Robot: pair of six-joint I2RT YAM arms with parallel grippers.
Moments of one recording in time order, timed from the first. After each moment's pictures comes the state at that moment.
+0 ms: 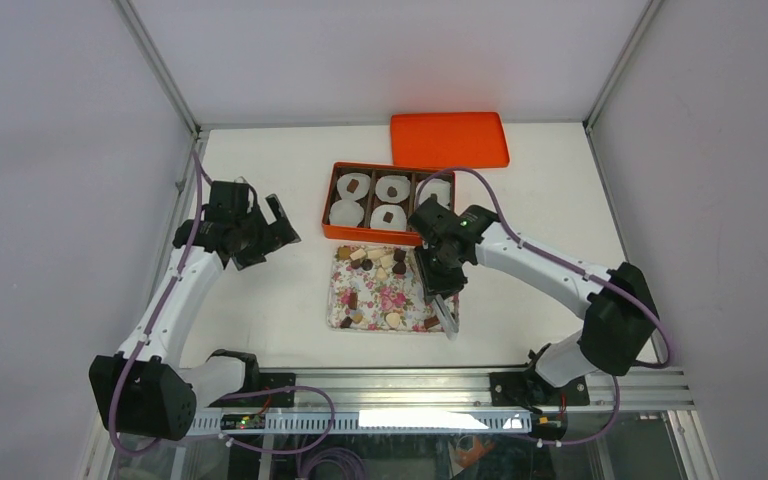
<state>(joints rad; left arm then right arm) -0.13 1.12 0.97 -0.78 0.05 -0.60 0.84 1.47 1.20 -1.07 -0.06 0.55</state>
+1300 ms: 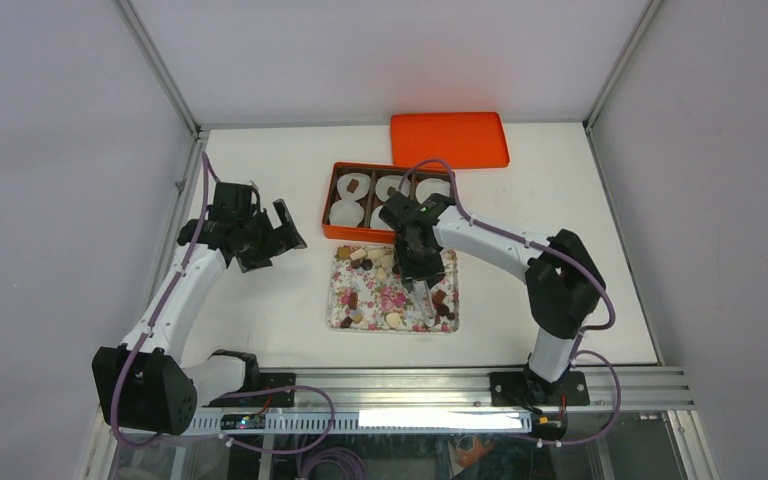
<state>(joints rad) -0.13 1.15 0.94 -0.77 0.14 -0.55 0.85 1.78 1.38 -1.06 0.06 0.63</state>
